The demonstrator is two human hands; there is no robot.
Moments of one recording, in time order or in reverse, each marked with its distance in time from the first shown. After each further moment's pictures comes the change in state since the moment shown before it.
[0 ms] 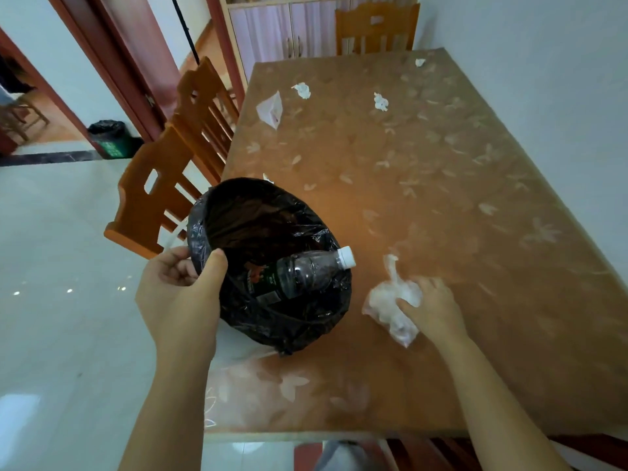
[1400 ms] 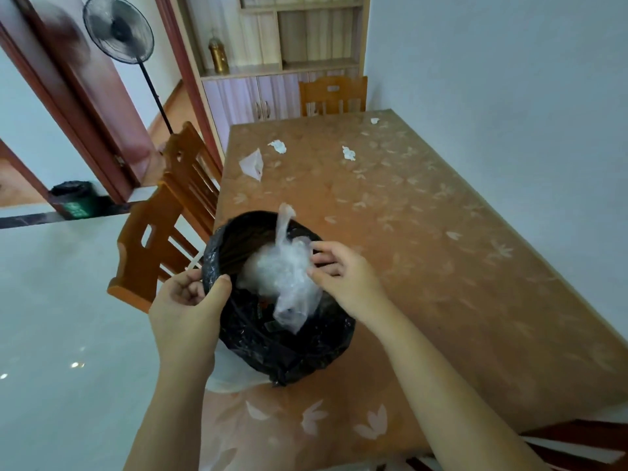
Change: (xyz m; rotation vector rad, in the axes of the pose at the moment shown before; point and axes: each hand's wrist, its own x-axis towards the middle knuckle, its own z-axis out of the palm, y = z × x) left_hand 0.050 0.004 -0.034 -0.039 -0.220 -0.027; right_hand -0.055 -0.188 -0.036 0.684 -0.020 -0.395
